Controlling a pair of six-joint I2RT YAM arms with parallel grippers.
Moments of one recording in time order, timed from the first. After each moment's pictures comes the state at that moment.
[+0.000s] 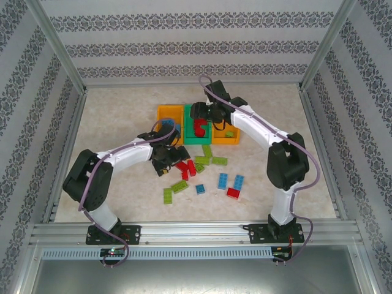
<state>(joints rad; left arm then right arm) -0.54 1.68 1.06 -0.62 0.21 -1.09 0.50 1.90 1.63 -0.58 -0.11 0.57</state>
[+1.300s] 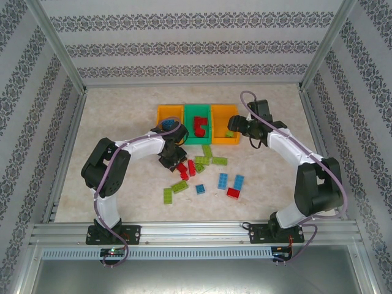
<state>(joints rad) -0.56 1.88 1.21 -0.72 0.15 -1.34 0.21 1.54 1.06 -0.36 -0.13 0.49</state>
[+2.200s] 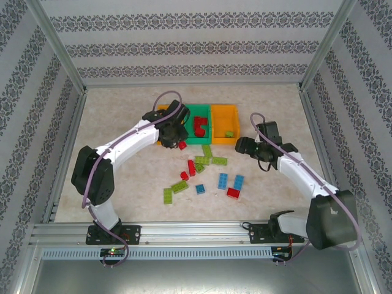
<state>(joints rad) -0.58 1.78 1.53 -0.87 -0.06 -1.10 0.21 1.23 0.76 -0.47 -0.13 0.53</state>
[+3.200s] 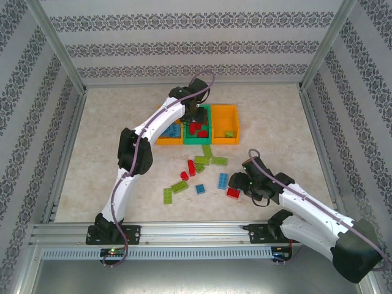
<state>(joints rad) -0.54 2.38 2.33 -1.11 -0.07 -0.44 0.59 0.90 0.45 -0.68 -0.06 1.02</state>
